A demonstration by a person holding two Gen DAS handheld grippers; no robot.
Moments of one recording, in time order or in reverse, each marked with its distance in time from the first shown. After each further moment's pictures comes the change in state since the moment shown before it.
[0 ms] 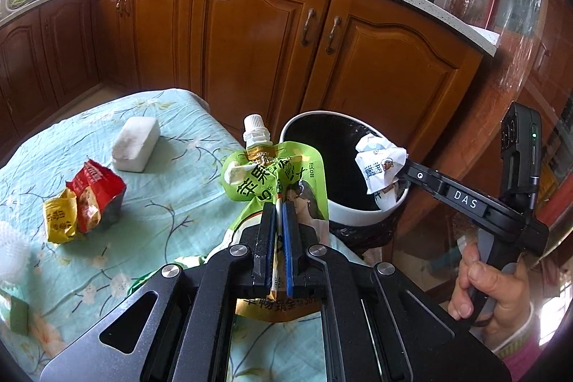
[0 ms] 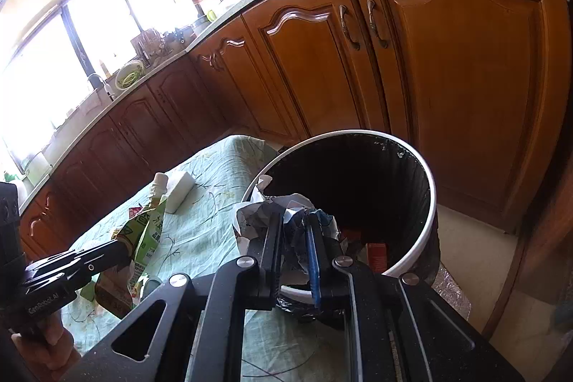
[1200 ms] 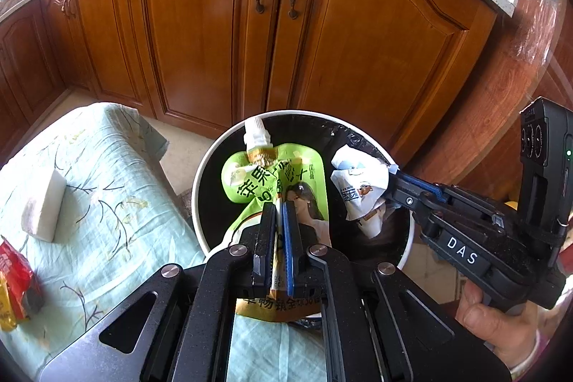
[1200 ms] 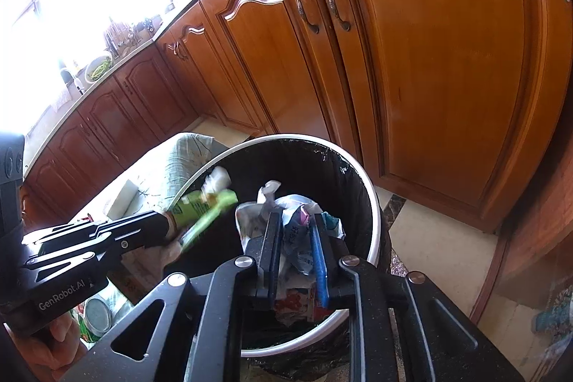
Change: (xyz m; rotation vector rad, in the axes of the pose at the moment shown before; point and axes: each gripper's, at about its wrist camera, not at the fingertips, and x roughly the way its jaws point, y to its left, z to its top) left arm 0.125 -0.068 0.057 0.103 0.144 -0.023; right arm 0.043 -0.052 0.030 0.016 0.075 -0.092
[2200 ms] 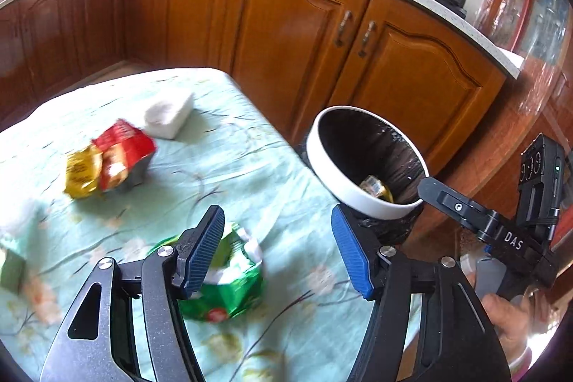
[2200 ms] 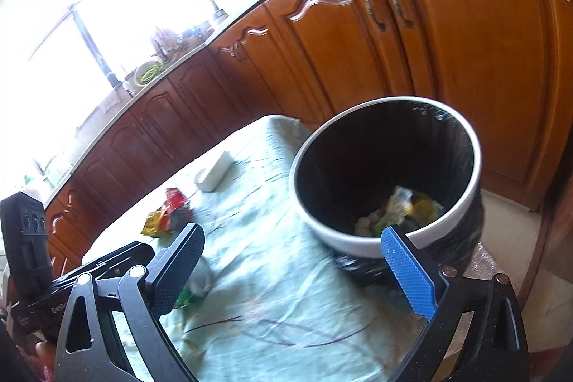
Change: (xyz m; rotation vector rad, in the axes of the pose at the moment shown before) left arm -0.125 0.085 -0.116 -0.251 -0.148 0.083; right arm -0.050 0.087 -0.061 0.003 -0.033 0.201
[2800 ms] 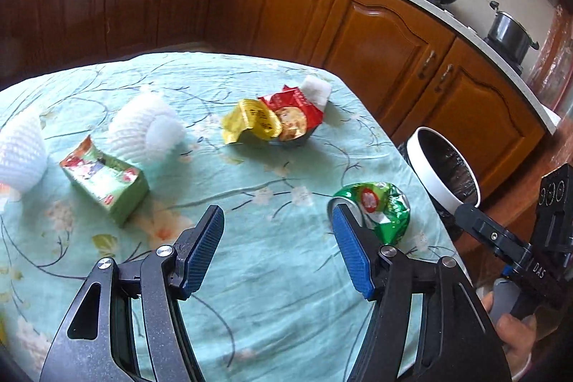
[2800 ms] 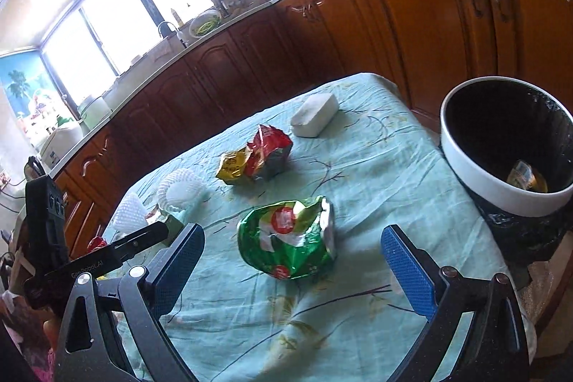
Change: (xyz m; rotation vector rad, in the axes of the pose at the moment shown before) left arm -0.070 0.127 -0.056 -0.232 -0.044 0.163; right arm 0.038 0.117 -0.049 -0.163 0.118 0.152
